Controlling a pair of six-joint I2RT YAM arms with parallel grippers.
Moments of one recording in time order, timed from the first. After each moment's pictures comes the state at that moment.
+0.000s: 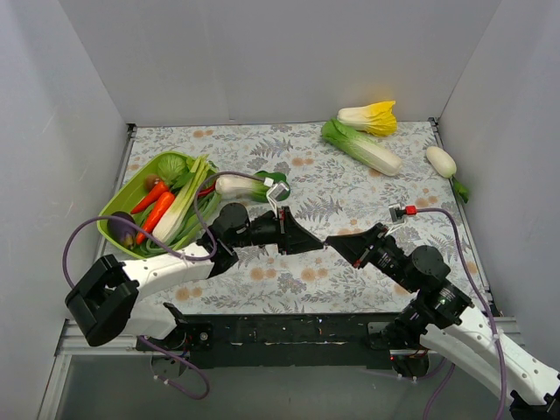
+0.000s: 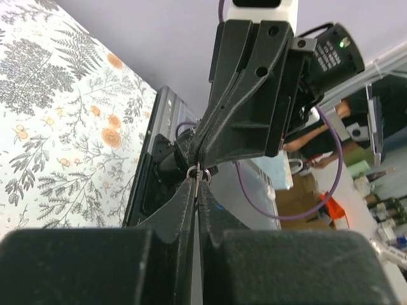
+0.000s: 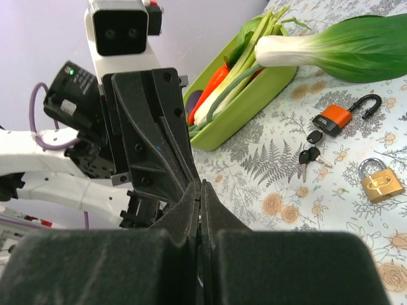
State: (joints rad) left arm -0.85 1.31 0.63 0.78 0.61 -0.90; right arm 0.80 0.36 0.37 0.07 -0.08 0.87
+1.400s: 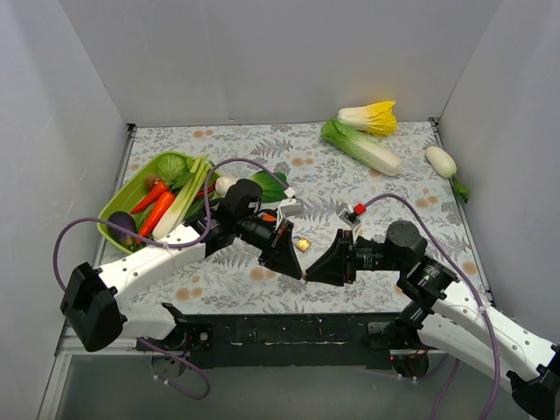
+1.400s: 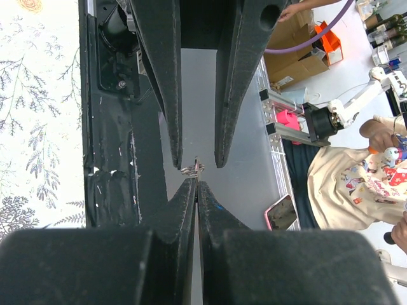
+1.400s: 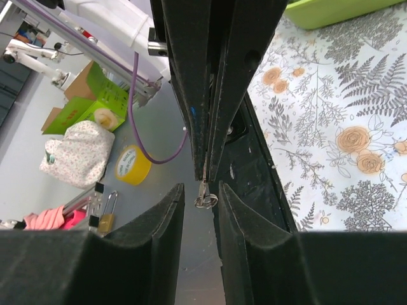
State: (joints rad) left arm -0.81 1.27 0.98 -0.25 1.13 -0.26; right arm 0.80 0.65 0.53 0.02 -0.75 0.62
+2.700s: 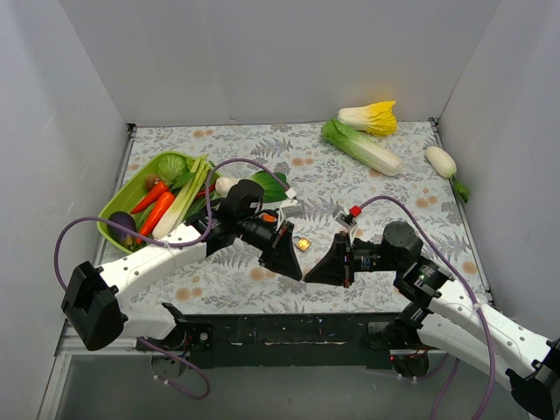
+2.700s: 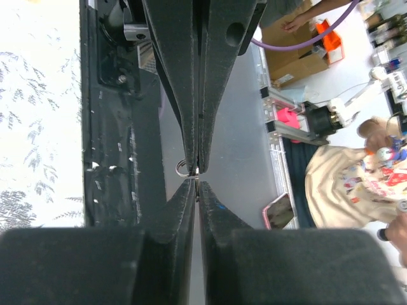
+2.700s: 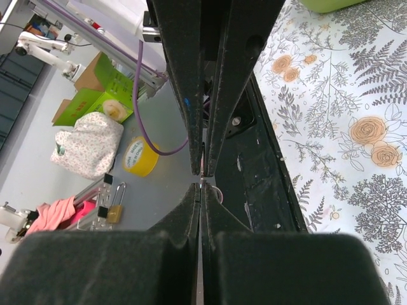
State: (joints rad) left arm -0.81 1.28 0.98 -0.29 1.13 -0.25; right arm 0.80 0.68 0.49 0.07 -0.81 0.64
